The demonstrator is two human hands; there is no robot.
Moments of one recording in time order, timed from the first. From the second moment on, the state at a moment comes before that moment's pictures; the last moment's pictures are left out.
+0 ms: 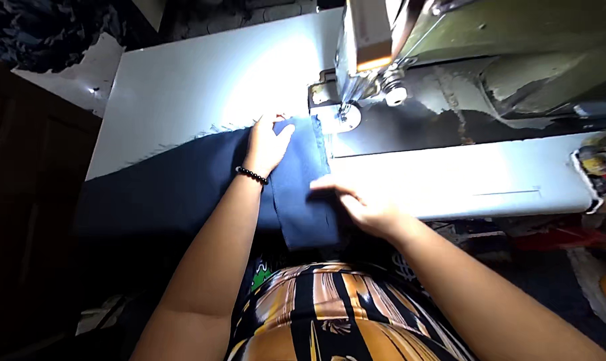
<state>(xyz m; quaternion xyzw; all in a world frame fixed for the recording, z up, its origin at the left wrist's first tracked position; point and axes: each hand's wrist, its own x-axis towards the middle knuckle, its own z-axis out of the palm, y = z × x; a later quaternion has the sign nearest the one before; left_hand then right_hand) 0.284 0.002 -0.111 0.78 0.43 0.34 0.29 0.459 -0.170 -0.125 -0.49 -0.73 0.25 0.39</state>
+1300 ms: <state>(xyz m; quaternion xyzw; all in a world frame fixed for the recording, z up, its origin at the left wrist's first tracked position) 0.305 0.005 -0.115 0.86 0.44 0.20 0.16 0.465 -0.195 -0.158 -0.37 -0.85 0.04 0.37</state>
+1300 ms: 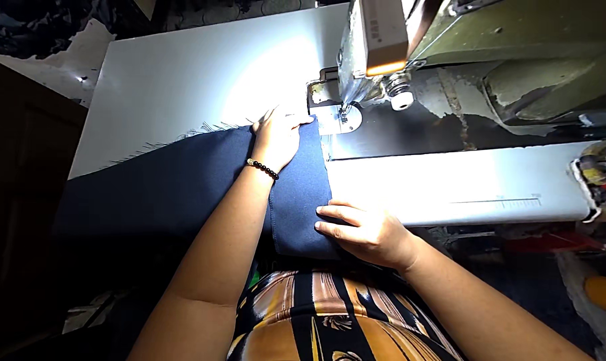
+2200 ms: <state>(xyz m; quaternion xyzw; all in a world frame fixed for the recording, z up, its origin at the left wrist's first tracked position) 0.336 -0.061 -0.117 0.91 0.40 0.02 0.11 0.486 -0.235 -0.151 -0.44 -0.82 0.13 0.35</state>
